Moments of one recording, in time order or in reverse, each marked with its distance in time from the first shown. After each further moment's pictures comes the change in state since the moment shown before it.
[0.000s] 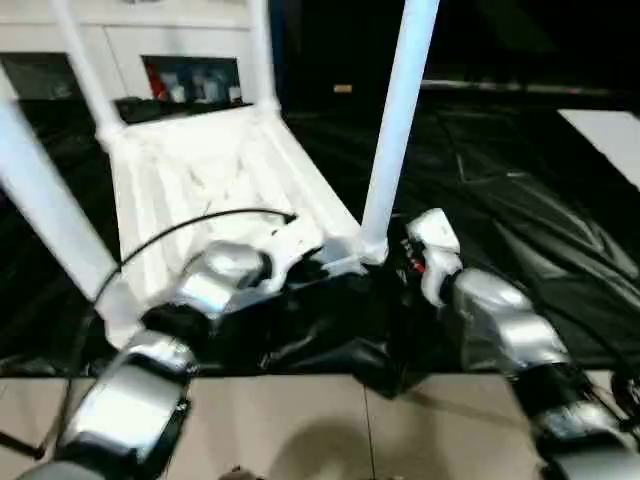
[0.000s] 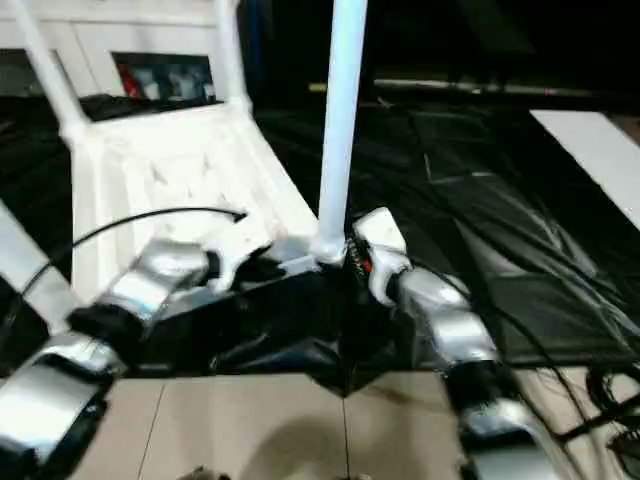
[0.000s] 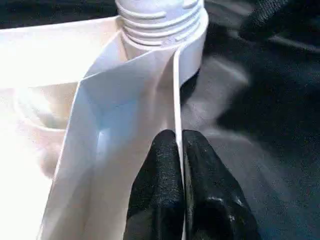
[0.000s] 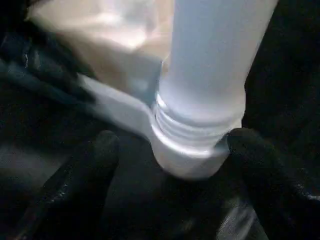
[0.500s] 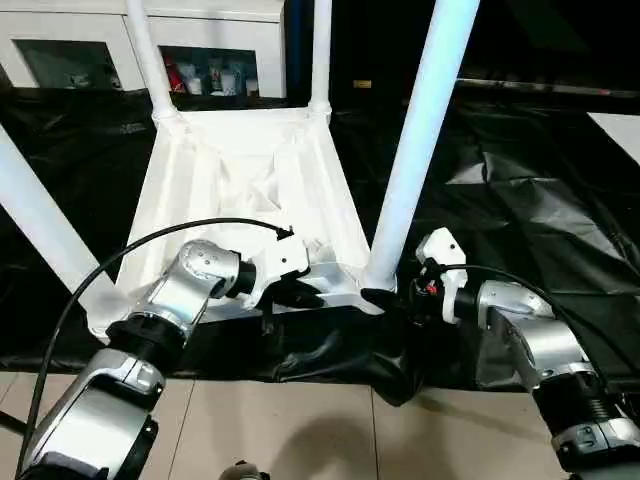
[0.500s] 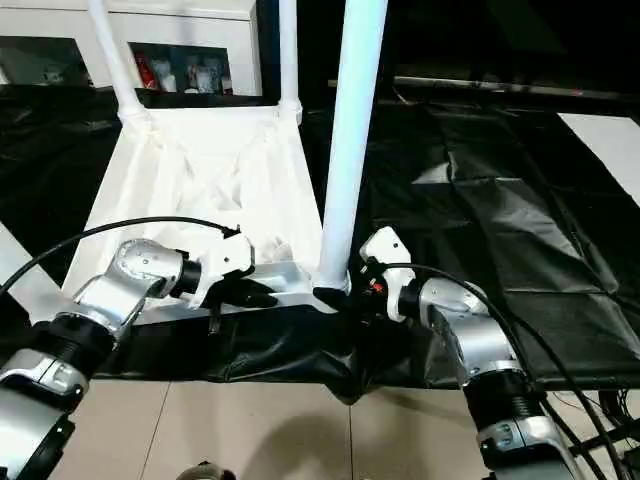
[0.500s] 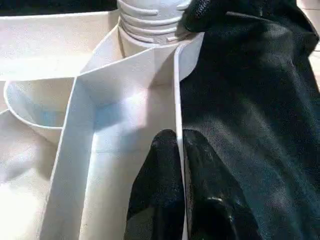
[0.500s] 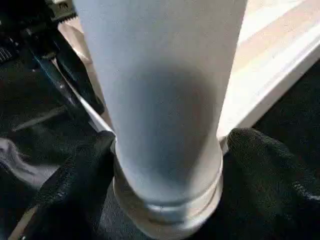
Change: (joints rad) left arm 0.064 0.054 -0.030 -0.157 -0.024 0.036 -0.175; right arm 0.008 -0.018 0.007 -0.040 0.058 0.024 0.116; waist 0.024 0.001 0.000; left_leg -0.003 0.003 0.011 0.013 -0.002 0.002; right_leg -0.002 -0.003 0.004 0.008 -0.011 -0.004
